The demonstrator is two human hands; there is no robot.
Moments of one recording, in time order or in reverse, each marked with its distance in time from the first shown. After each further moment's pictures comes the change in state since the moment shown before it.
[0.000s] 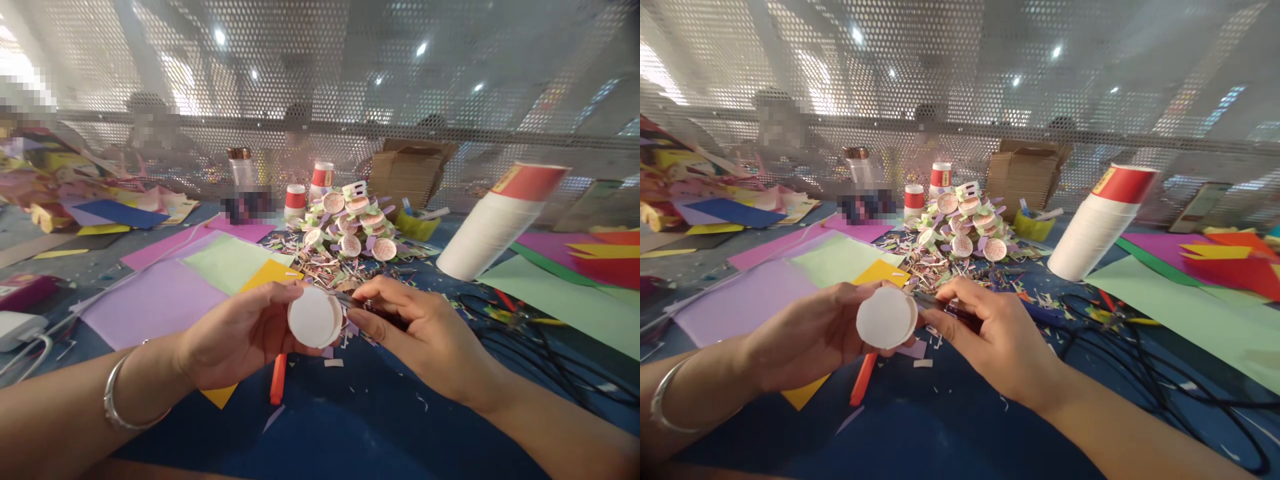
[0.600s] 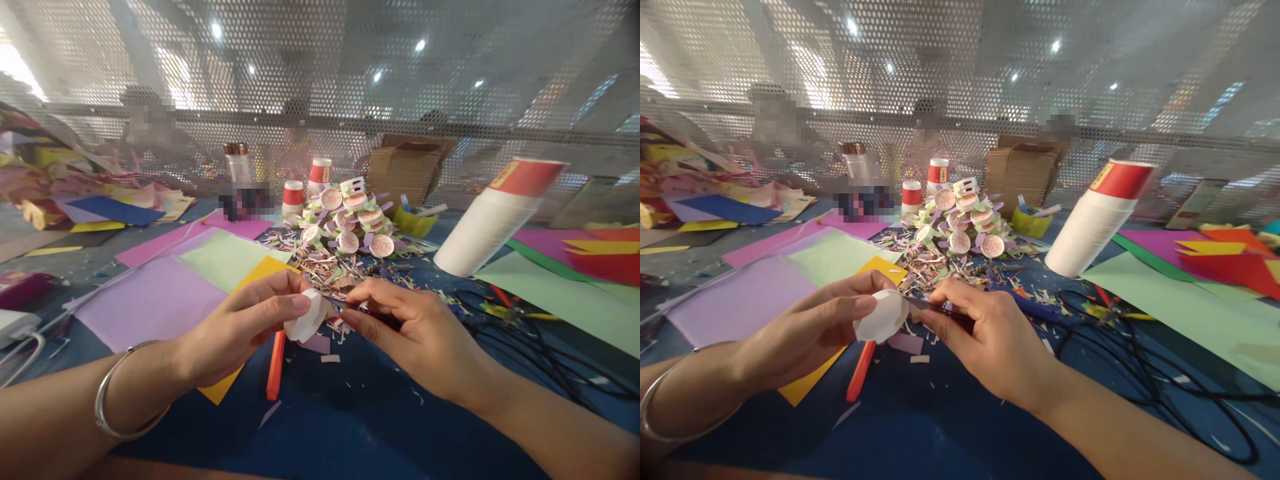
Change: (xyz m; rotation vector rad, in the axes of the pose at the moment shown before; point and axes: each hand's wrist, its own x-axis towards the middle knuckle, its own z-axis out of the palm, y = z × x) left_hand -0.005 0.000 0.009 0.453 0.192 0.103; right_hand -0.001 -0.002 0.002 -0.085 -0.033 0.013
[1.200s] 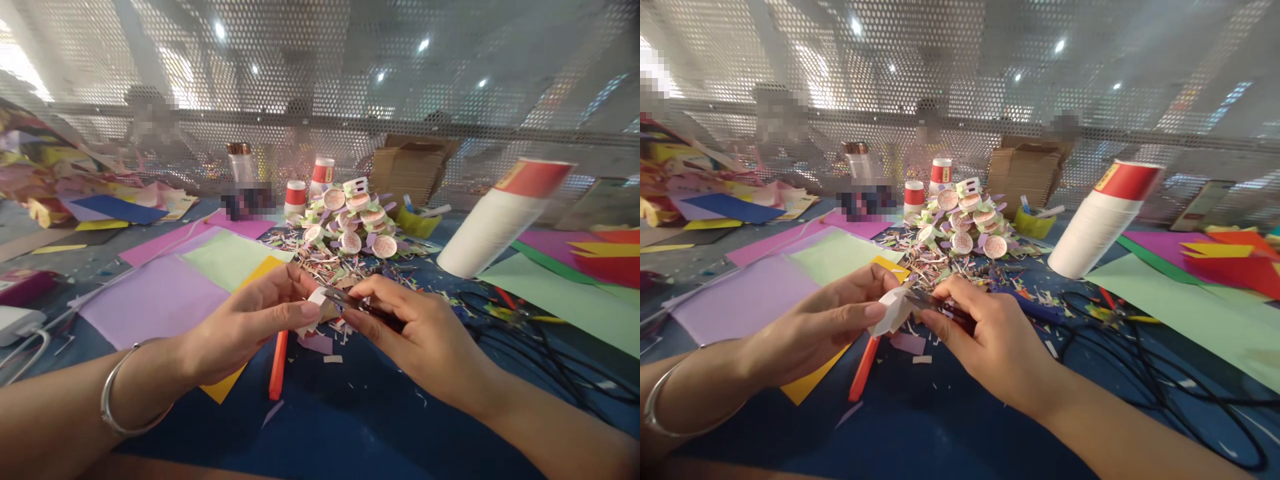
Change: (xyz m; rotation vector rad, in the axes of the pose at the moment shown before) left_hand 0.004 -0.002 -0.001 -0.002 -0.079 0.089; right_hand 0.000 0.000 0.002 -0.050 0.034 -0.024
